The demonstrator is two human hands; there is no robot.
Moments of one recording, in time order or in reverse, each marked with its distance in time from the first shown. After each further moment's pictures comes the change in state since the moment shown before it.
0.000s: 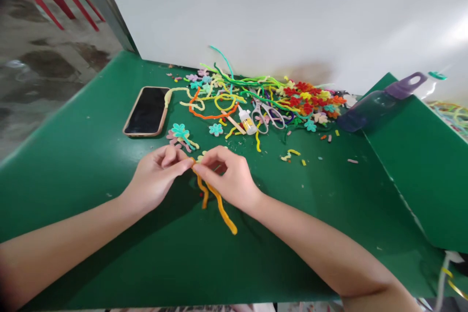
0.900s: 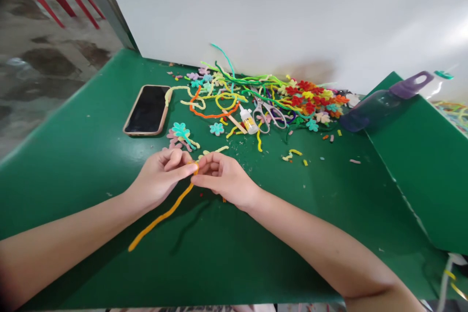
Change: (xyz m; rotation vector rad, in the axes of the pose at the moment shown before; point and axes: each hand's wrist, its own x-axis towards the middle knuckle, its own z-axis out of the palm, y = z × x) left_hand 0.003 -0.004 -0.003 -0.062 -0.148 -0.052; right_hand 0.003 -0.006 0.003 0.551 -0.208 0.512
